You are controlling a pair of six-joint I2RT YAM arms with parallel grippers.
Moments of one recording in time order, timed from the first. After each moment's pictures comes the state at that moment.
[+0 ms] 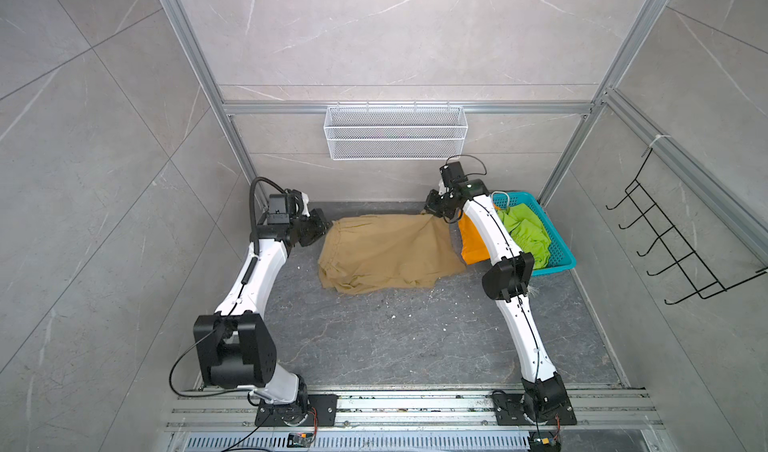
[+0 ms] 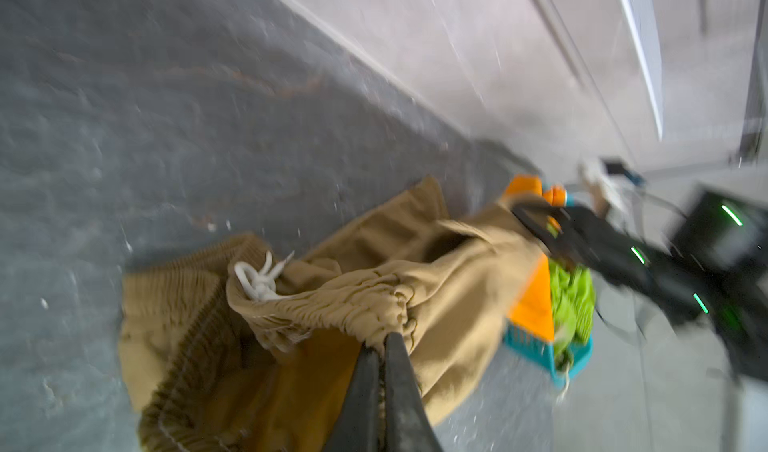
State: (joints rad) left arm 0.00 1.61 1.46 -0.54 0.46 -0.58; right arm 0.32 2.59 2.88 -1.17 -0.18 0.61
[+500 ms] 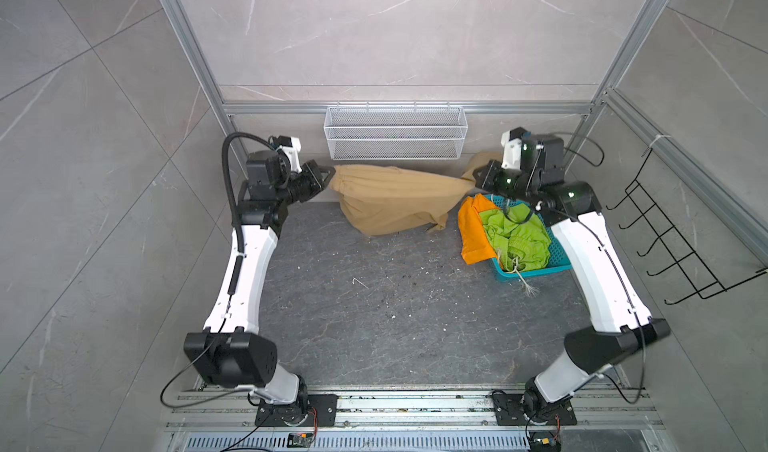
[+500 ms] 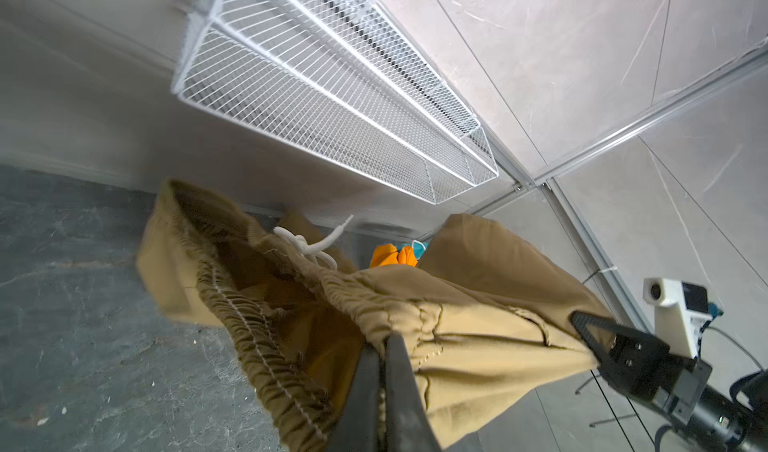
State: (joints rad) left arm -0.03 1.45 1.56 -0.43 0.59 -0.66; right arm 0.28 1.58 1.87 -0.81 -0.14 0.50
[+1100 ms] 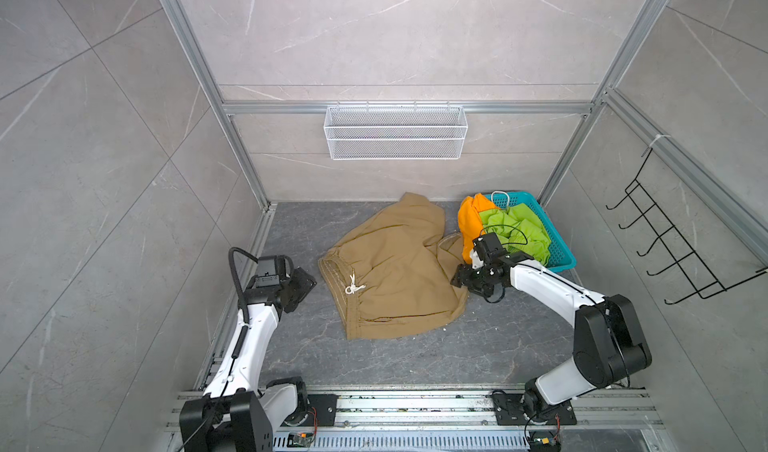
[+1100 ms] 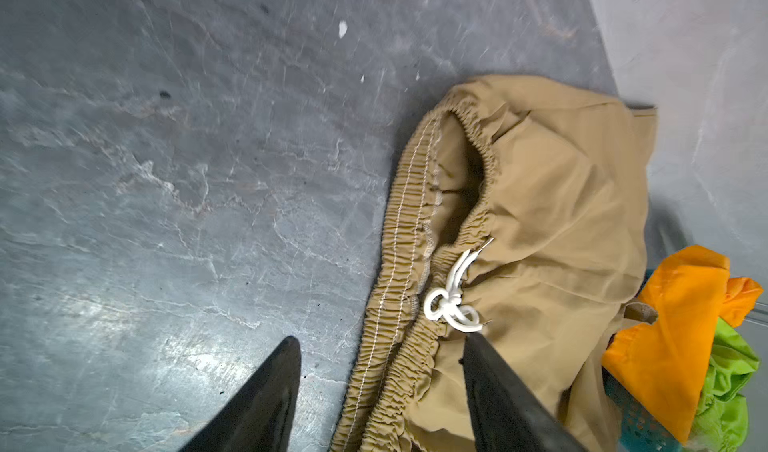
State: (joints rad) left arm 0.09 1.07 0.79 -0.60 0.19 -0.75; right arm 0.34 1.57 1.06 -0.65 -0.20 0.56
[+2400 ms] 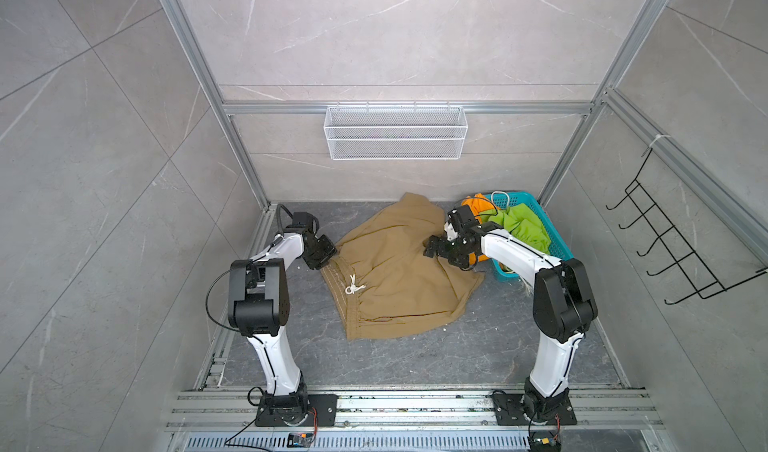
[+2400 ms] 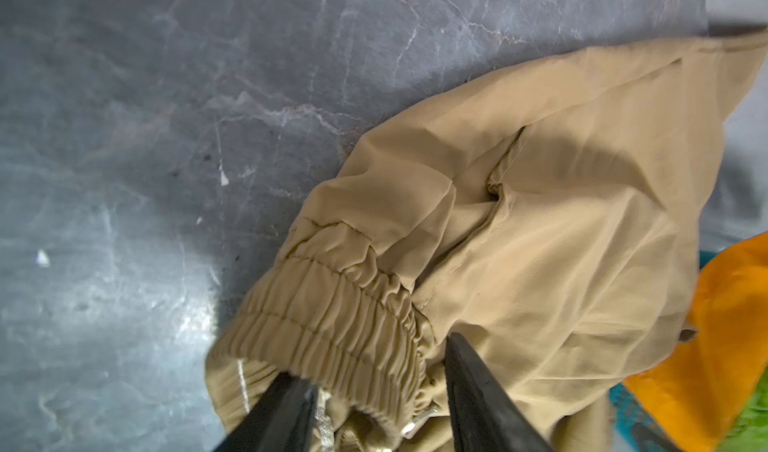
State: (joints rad) left arm -0.02 1.92 1.36 -0.59 0.35 -0.65; right arm 0.38 1.92 1.49 -0.65 -0.23 0.55
